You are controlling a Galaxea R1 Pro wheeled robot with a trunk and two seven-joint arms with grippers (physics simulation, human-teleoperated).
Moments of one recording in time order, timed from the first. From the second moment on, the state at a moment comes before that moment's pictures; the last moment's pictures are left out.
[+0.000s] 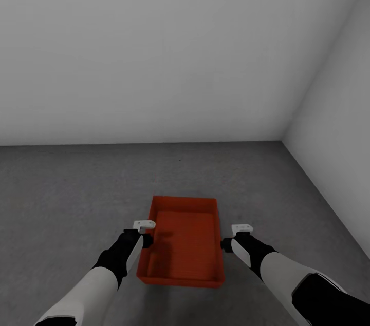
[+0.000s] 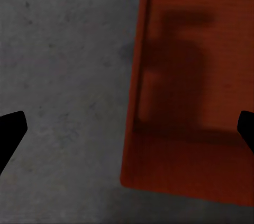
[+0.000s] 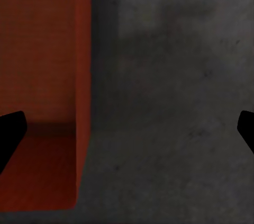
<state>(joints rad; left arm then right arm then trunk) -0.71 -0.15 0.05 -0.54 -0.03 0.54 0.24 -0.86 0.04 0.63 -0.18 -0.66 0.35 -0.25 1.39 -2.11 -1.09</state>
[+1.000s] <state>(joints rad) -0.71 -0.15 0.05 -0.53 -0.03 0.54 0.25 -0.86 0.05 0.63 -0.18 -0.66 0.35 -0.25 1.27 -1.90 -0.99</state>
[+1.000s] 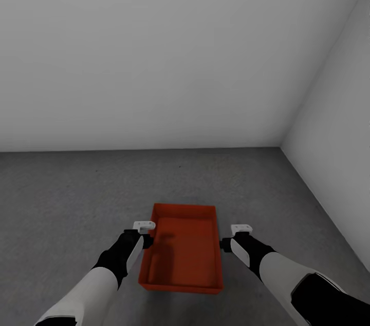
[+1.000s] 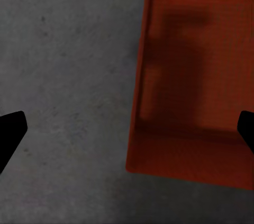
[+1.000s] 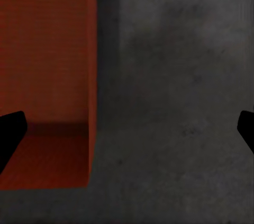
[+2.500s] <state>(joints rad) -0.71 -0.04 0.06 -0.08 0.07 0.40 0.23 -0.86 0.04 0.63 -0.15 -0.67 0.33 -0.24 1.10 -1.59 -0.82</state>
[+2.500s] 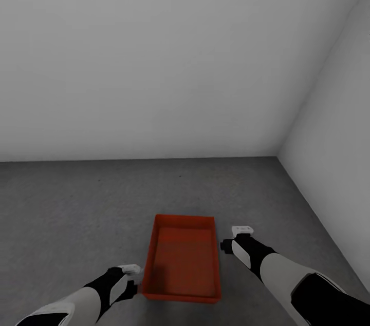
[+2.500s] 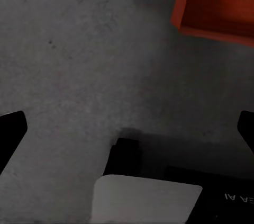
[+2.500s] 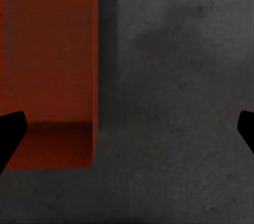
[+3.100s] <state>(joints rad) -0.71 -0.03 0.06 -0.05 0.08 0.37 0.23 -0.84 0.07 0.63 -0.11 -0.66 0.23 -0.23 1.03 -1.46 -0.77</state>
